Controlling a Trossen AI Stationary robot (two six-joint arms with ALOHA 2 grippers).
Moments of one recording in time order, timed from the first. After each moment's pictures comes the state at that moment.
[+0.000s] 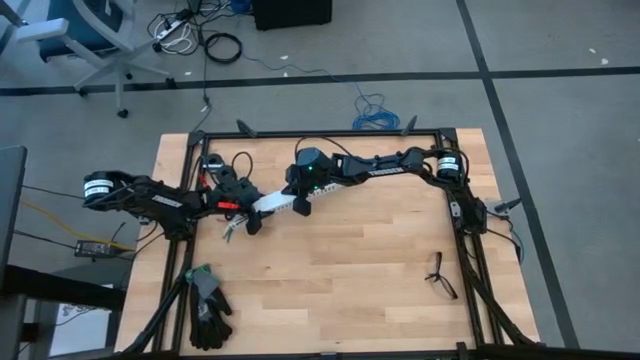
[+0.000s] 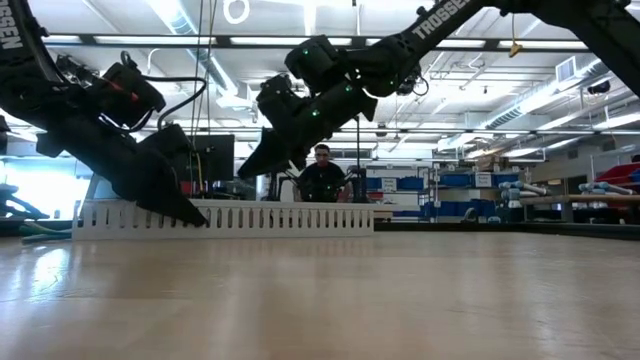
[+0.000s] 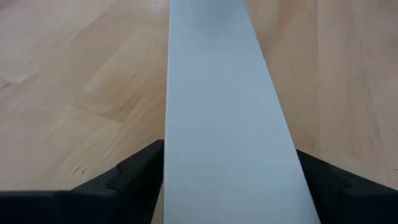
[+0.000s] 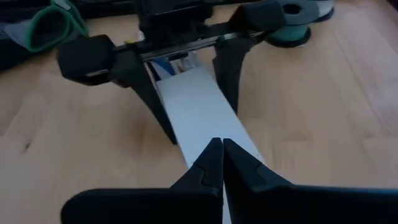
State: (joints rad) left arm 0.33 1.29 0.09 0.62 0.04 -0.08; right arm -0.23 2.14 1.53 0.05 -0.24 -0.05
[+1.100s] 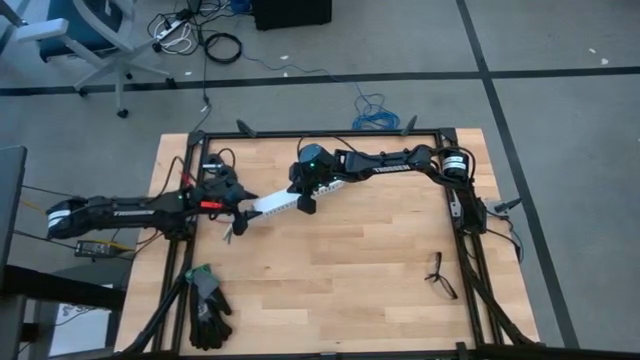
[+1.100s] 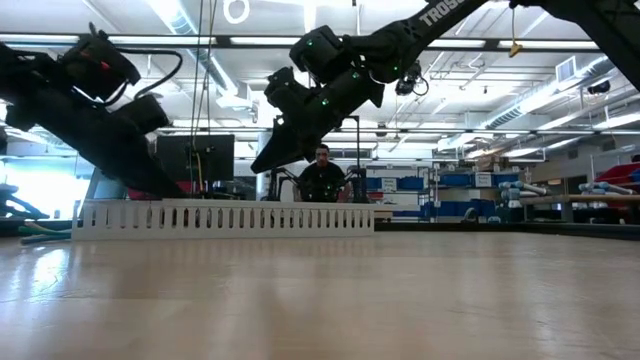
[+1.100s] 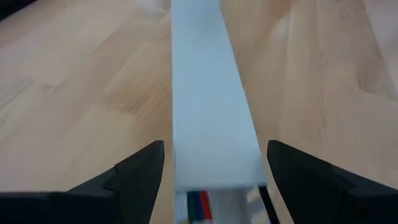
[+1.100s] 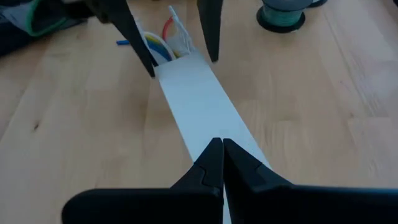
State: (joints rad) left arm 0.33 0.72 0.09 0.08 0.06 -0.08; right arm -0.23 2.08 1.53 -0.08 -0.23 -0.07
